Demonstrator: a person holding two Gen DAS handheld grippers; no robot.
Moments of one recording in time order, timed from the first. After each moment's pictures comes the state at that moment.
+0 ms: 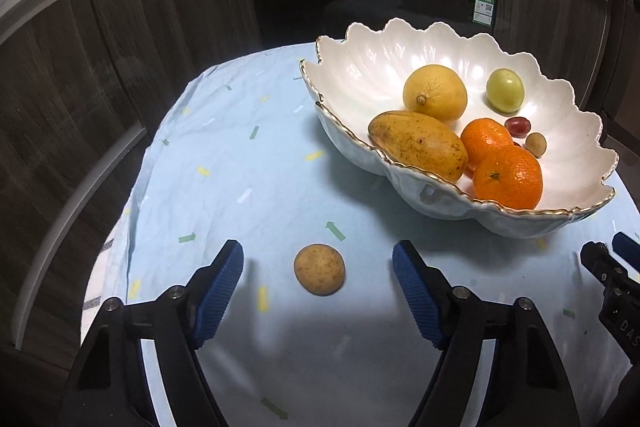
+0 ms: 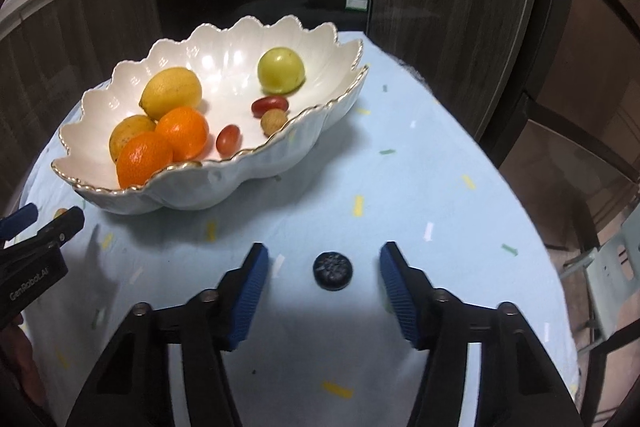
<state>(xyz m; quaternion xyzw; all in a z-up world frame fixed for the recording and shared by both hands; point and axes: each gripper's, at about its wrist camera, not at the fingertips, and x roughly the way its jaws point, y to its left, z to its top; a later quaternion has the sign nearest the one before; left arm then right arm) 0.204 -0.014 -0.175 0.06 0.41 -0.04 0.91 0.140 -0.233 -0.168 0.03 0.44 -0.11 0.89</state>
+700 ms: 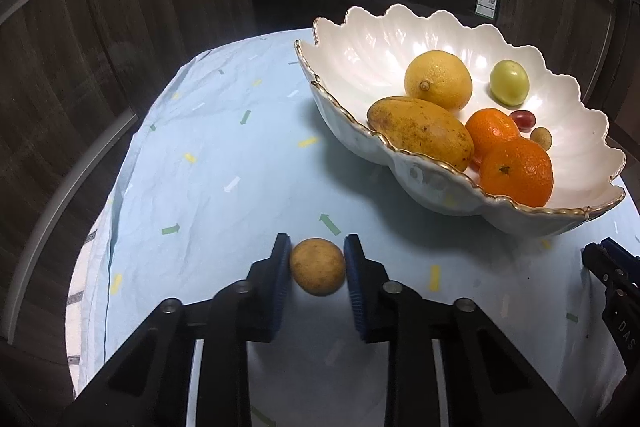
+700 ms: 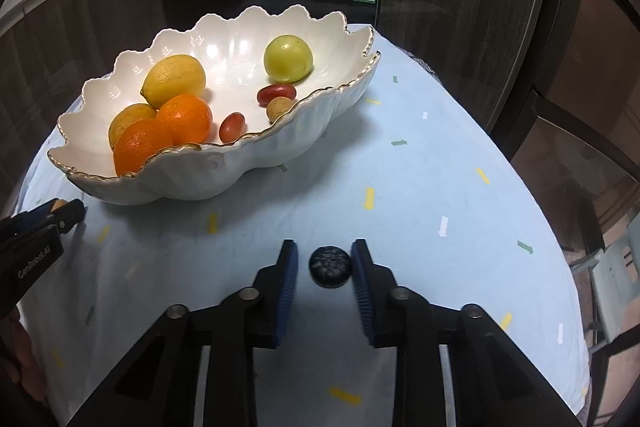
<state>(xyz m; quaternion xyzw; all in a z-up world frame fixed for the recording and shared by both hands) 0.213 -0.016 -0.185 0.05 0.43 -0.04 0.90 0.143 -0.230 -0.175 0.03 0.44 -0.10 0.89</state>
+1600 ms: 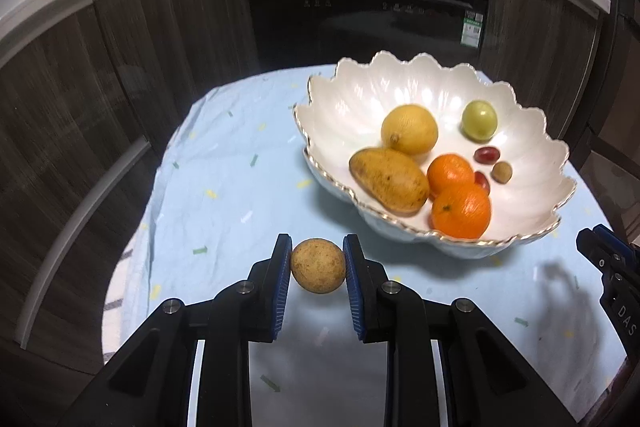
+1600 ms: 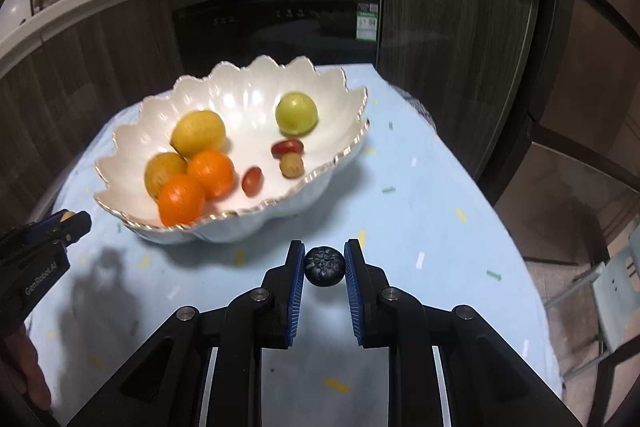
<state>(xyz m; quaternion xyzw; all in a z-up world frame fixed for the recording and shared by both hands) 0.188 -0.022 -0.129 0.05 0.40 -0.05 0.91 0.130 -0.232 -0.124 0.04 0.39 -0.08 0.92</state>
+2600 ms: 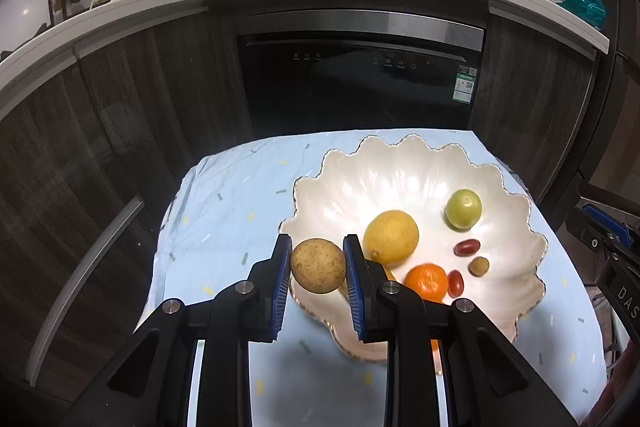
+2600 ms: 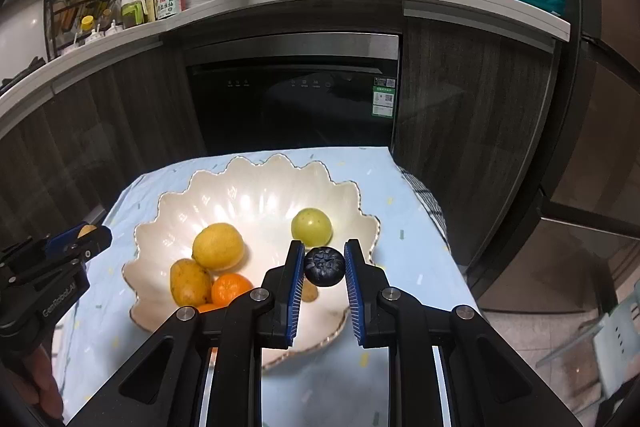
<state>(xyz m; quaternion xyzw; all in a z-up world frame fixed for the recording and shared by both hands) 0.243 -0.038 -0.066 0.05 0.35 -0.06 0.93 0.191 -0.241 -0.053 0.03 0.34 -0.06 0.94</state>
